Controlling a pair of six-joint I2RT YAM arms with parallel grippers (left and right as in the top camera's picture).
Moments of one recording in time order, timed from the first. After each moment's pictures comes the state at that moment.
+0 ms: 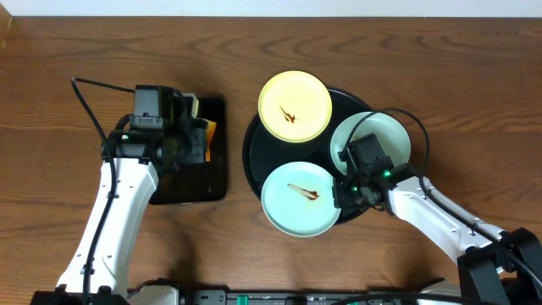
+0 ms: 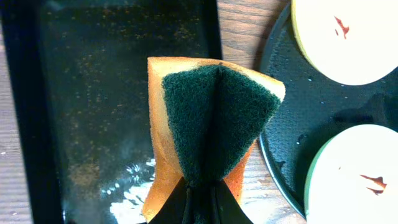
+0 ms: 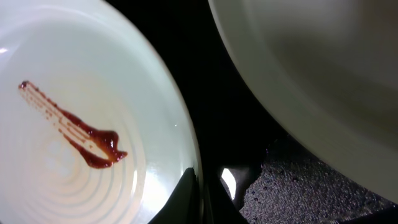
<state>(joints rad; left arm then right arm) -0.05 1.37 1.08 -0.83 0.18 -0.07 0.43 1.52 0.73 -0.50 -0.22 0.40</state>
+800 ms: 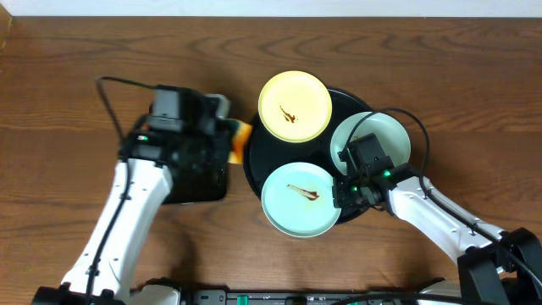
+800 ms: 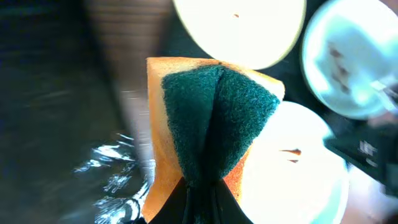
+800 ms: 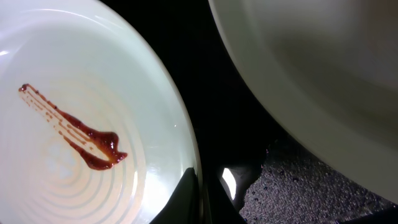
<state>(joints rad) -0.19 1.37 1.08 -0.79 0.39 -0.07 0.43 1.52 0.73 -0.50 -0.22 0.40</state>
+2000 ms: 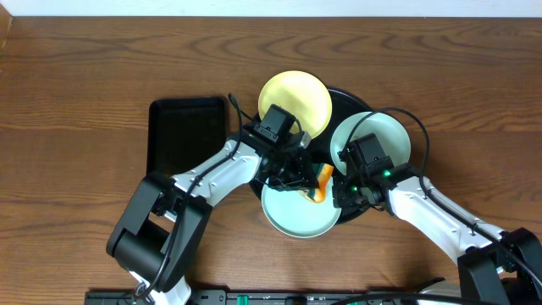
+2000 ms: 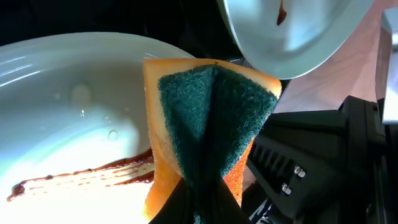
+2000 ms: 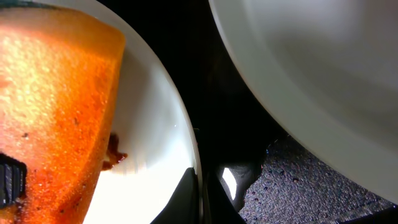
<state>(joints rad) -0.57 1.83 1.08 -0.47 0.73 -0.62 0.43 1.52 0.73 -0.50 -0.22 0.40</state>
